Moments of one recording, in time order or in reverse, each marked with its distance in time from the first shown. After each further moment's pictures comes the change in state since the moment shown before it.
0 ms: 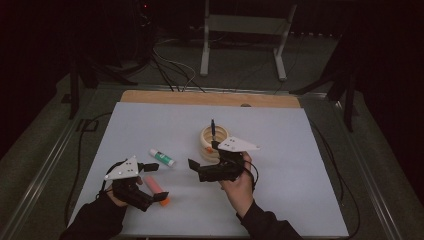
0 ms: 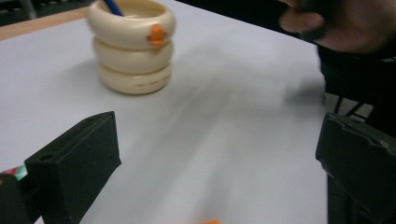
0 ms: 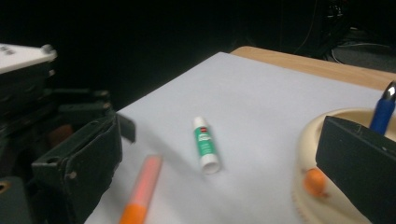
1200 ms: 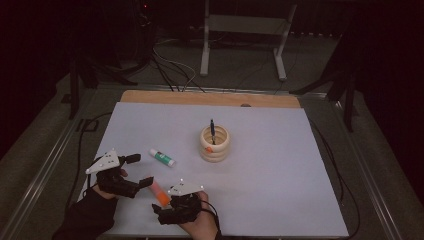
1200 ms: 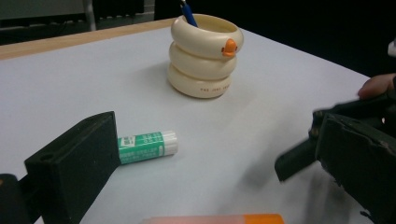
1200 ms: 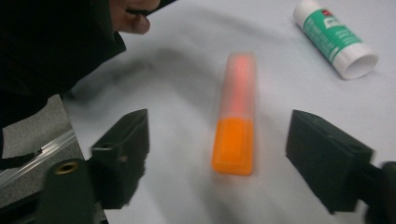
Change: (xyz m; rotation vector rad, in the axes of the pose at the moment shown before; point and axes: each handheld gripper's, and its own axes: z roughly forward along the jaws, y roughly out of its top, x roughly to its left) left arm 0.030 -0.015 -0.024 -0.080 0.148 -0.087; right arm 0.095 -0.091 0.069 0.260 0.039 -0.034
